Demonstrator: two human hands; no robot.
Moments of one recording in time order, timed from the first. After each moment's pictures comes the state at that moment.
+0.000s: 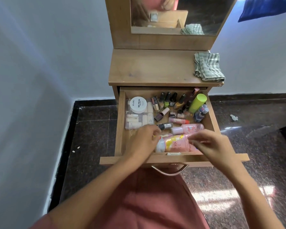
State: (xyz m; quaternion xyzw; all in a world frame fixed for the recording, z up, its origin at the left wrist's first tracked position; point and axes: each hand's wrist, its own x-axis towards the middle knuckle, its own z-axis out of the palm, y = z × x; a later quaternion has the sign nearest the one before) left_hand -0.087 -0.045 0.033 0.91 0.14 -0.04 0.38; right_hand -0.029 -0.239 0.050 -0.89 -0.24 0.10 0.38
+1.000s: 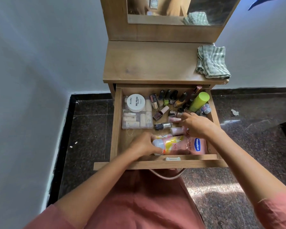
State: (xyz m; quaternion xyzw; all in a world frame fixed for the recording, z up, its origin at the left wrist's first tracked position) left_hand -0.060 -0.040 0.000 0.85 0.20 -0.25 0.42; right_hand 0.068 -0.190 0.016 -0.88 -0.39 0.25 -0.13
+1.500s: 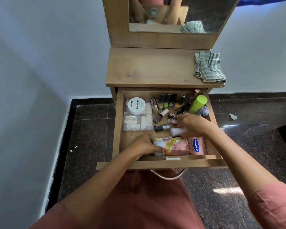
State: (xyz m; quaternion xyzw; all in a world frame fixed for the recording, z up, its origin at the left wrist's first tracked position) left_hand -0.060 -0.037 -0.013 0.79 0.23 -0.24 0.52; right_hand 0.072 -0.186 0.022 -0.86 -0.43 0.25 -0.09
